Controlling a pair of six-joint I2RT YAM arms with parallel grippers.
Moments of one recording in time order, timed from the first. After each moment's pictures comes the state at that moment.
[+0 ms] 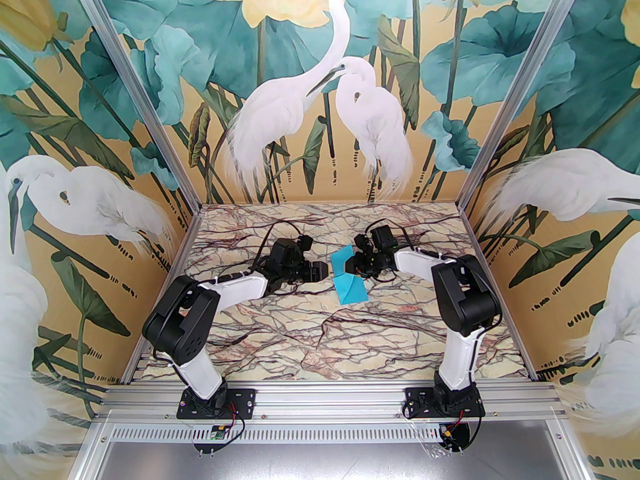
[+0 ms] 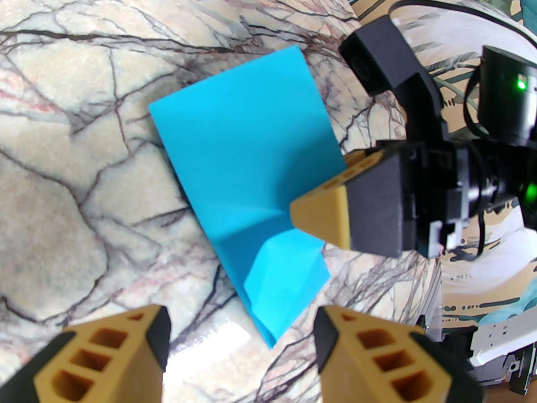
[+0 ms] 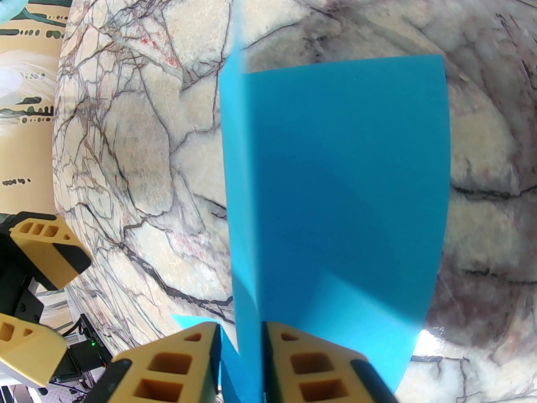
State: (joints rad) left arm -0.50 1.70 0.91 0.12 0.42 -0.53; right arm 0.34 1.93 1.19 -0.29 -0.62 0.49
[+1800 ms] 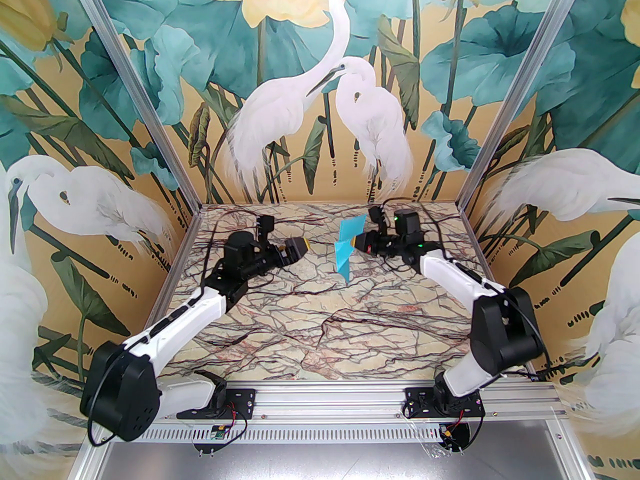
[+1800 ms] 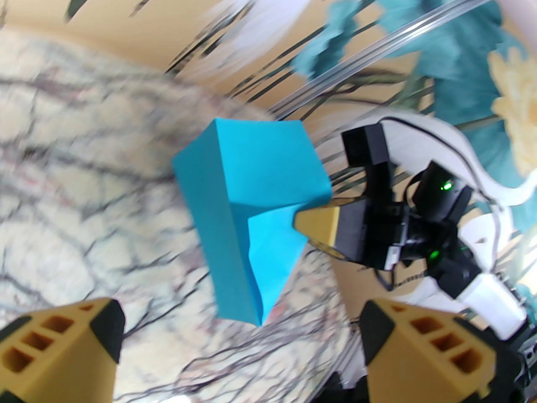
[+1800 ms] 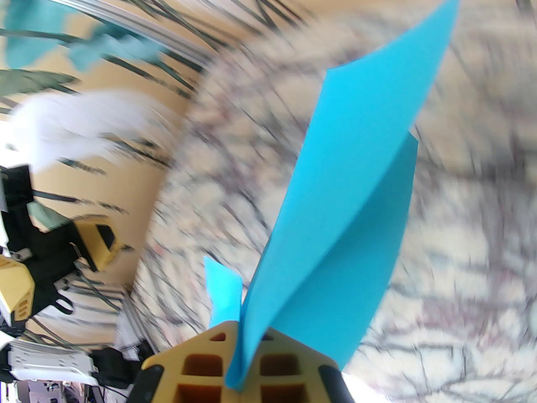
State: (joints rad) left arm -0.38 1.24 0.89 0.15 0.48 -0.77; right arm 0.26 1.56 1.16 -0.05 -0.77 0.62
